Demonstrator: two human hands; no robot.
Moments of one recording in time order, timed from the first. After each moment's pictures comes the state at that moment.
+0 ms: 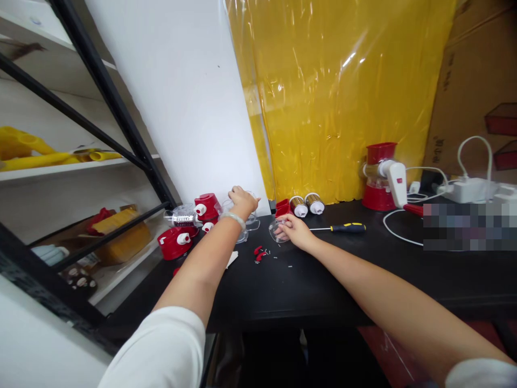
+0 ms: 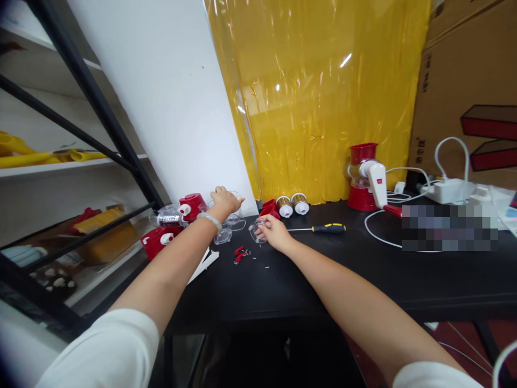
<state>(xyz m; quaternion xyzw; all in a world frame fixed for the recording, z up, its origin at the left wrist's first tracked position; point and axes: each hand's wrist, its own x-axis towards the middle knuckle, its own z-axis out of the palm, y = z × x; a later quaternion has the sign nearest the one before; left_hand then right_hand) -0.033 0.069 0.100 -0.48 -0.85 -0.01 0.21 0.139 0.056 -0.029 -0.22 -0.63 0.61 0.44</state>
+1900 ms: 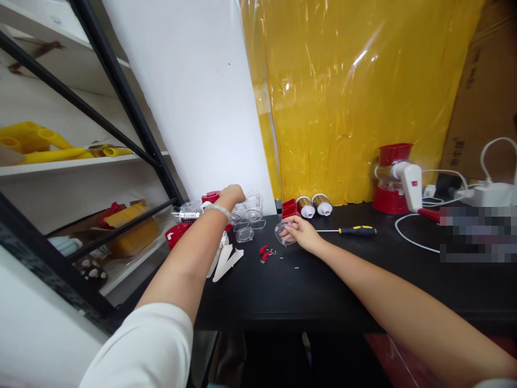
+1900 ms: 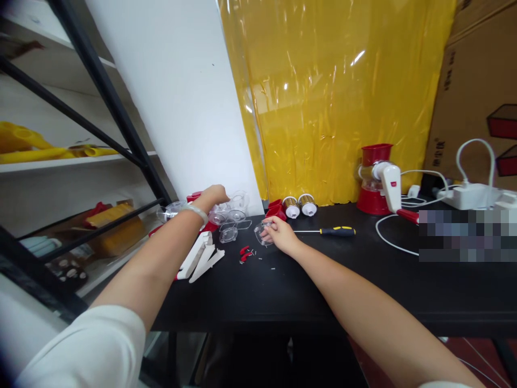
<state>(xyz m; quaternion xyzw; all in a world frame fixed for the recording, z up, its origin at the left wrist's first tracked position) -0.104 0.060 0.138 -0.51 -0.85 0.00 0.09 0.140 0.058 -0.036 -0.21 -0.63 0.62 0.42</state>
